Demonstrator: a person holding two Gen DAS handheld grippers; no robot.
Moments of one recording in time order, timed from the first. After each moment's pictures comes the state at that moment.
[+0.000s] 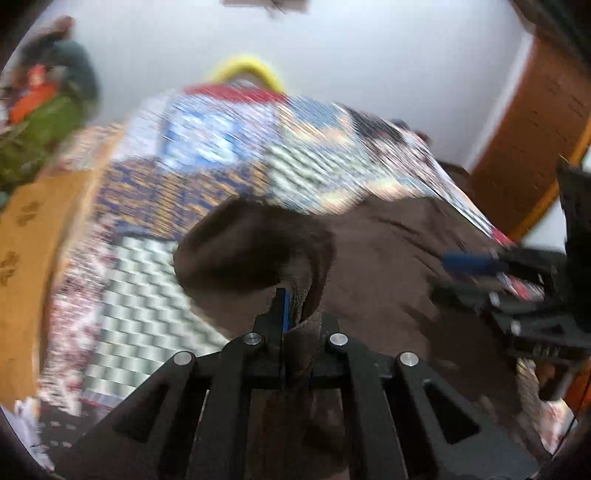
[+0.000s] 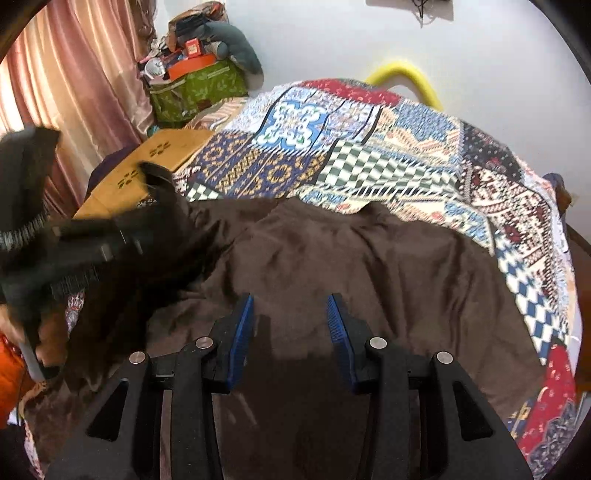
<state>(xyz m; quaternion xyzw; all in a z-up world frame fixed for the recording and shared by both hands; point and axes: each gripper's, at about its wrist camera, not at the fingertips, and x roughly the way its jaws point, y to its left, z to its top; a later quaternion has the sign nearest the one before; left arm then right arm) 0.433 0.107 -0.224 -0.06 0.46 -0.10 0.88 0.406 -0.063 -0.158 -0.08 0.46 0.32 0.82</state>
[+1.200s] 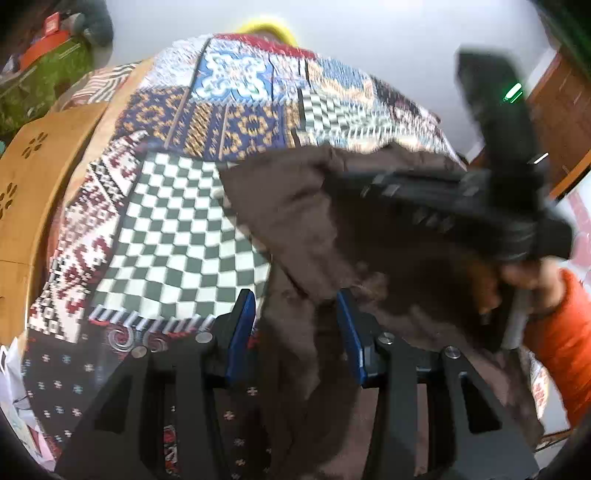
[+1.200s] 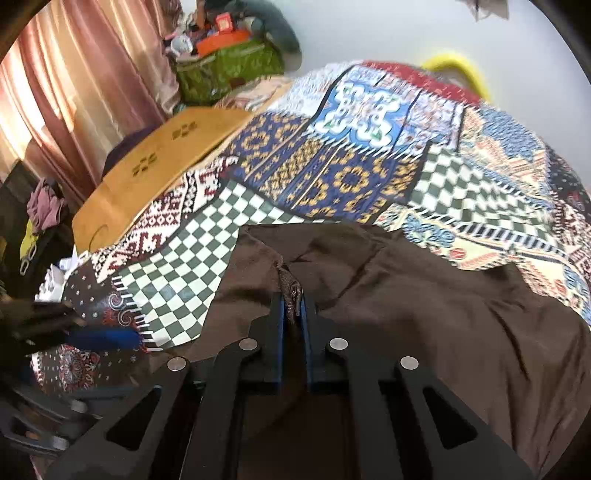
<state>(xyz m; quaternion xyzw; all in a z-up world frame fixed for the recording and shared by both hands) 0.384 0.153 -0.251 -0.10 0.51 -0.08 0.85 0.438 0.040 -0.200 -0.10 0.48 0.37 0.79</state>
